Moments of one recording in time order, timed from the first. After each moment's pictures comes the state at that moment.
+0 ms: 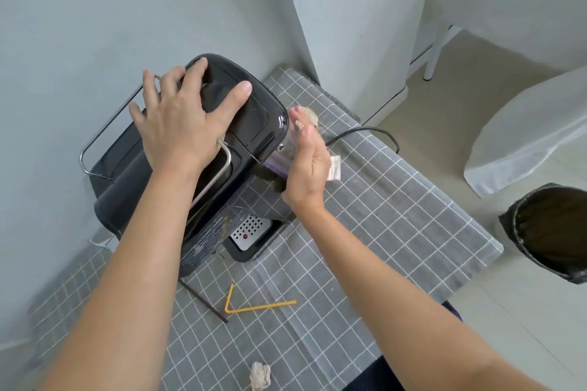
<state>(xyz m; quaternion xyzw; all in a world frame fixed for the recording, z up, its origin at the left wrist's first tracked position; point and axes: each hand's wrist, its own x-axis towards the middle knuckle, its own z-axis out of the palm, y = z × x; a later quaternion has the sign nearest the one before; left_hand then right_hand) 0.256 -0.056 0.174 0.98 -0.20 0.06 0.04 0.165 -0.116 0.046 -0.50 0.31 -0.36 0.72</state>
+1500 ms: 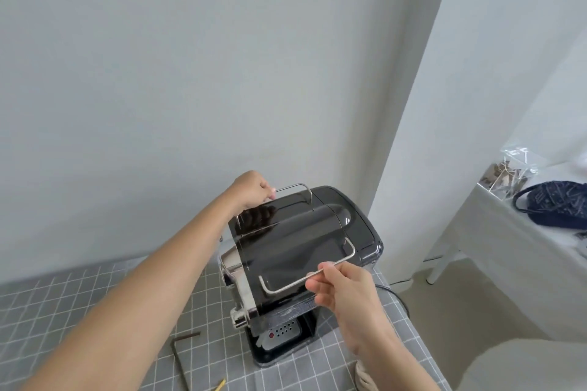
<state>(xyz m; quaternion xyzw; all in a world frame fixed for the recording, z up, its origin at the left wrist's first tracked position) 0.339 0.057 0.223 0.93 -0.11 -0.15 0.32 0.115 -0.071 0.211 -0.60 0.31 0.00 0.74</state>
